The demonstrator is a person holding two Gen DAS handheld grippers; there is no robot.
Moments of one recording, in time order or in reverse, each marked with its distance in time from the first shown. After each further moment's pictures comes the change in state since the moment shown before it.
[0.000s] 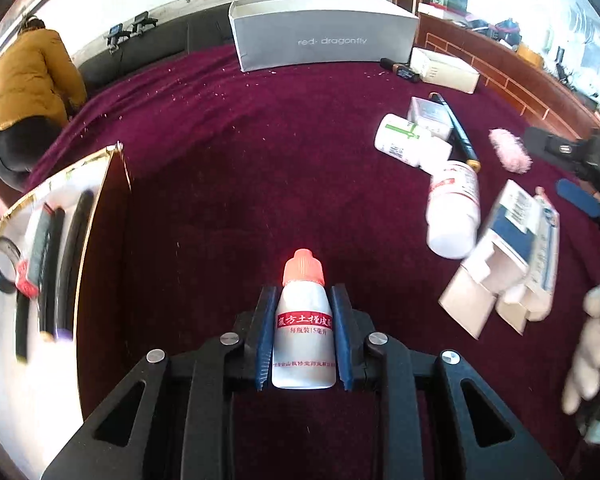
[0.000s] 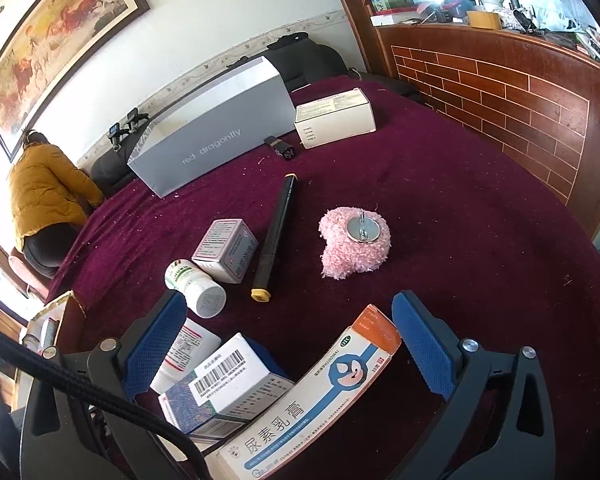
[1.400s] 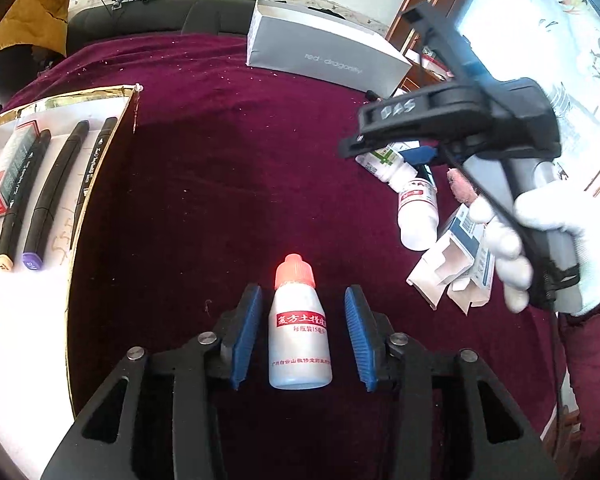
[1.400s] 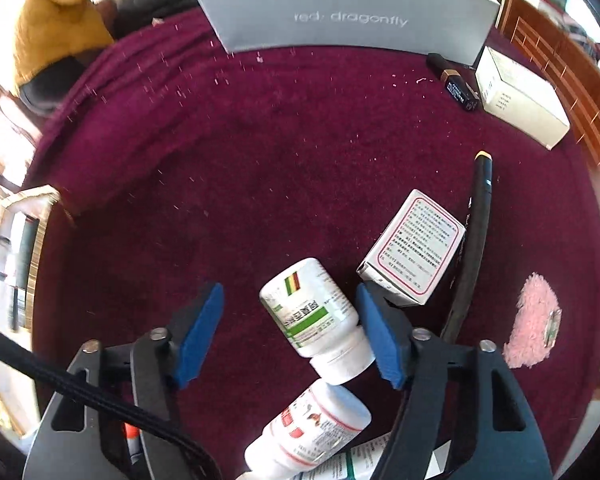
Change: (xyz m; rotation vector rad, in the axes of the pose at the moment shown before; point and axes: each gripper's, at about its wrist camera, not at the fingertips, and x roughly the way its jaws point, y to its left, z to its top) left arm -0.011 0.046 -0.030 -0.187 -0.063 -0.280; right arm 0.121 0.134 0.023 -0.410 0.526 -0.048
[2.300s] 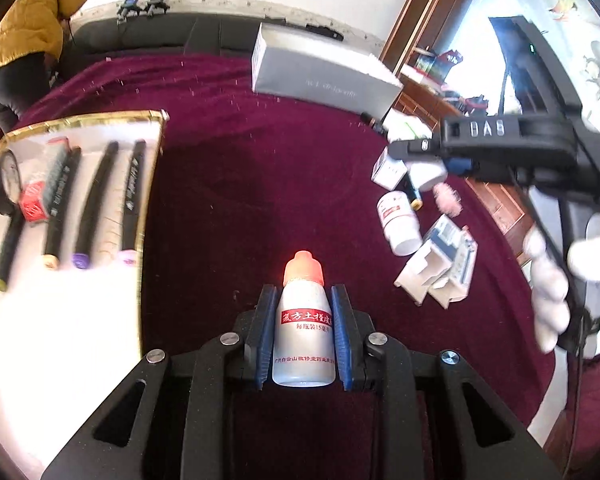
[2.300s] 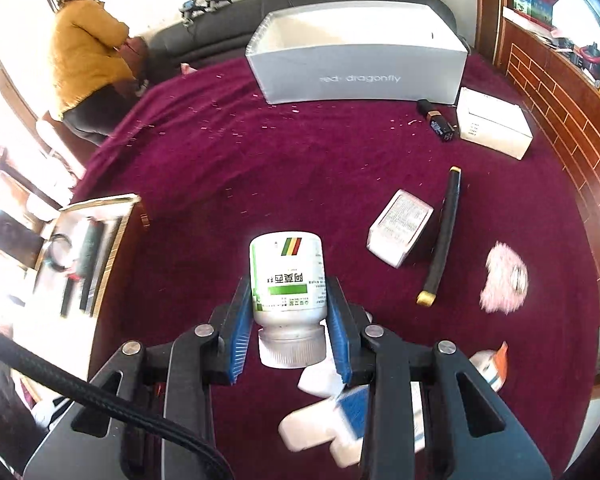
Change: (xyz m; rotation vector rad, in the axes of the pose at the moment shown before) left arm -0.051 0.005 -0.004 0.009 -0.068 0.002; right arm -0.085 0.015 -0.049 0.024 -0.191 0.122
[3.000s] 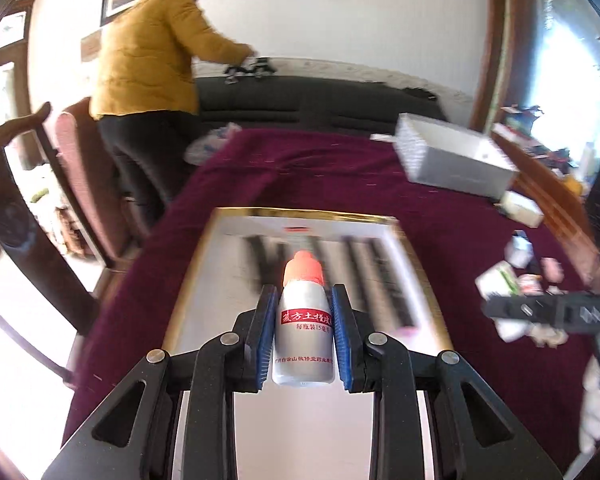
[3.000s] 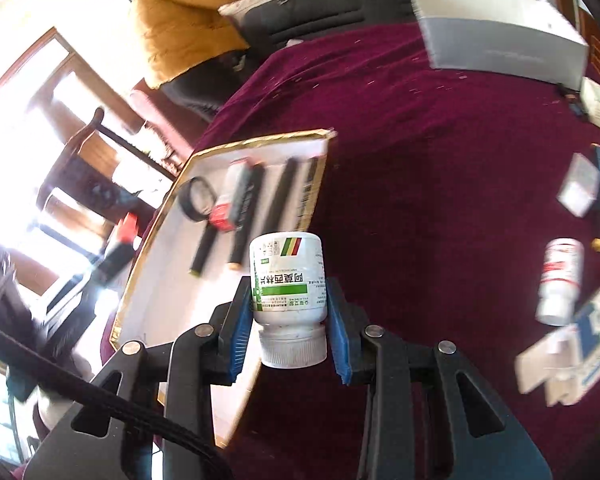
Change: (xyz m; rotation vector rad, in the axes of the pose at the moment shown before) left arm -0.113 0.147 0.033 -0.043 -0.199 0.399; right arm 0.020 0.136 -0.039 -0.069 0.075 0.330
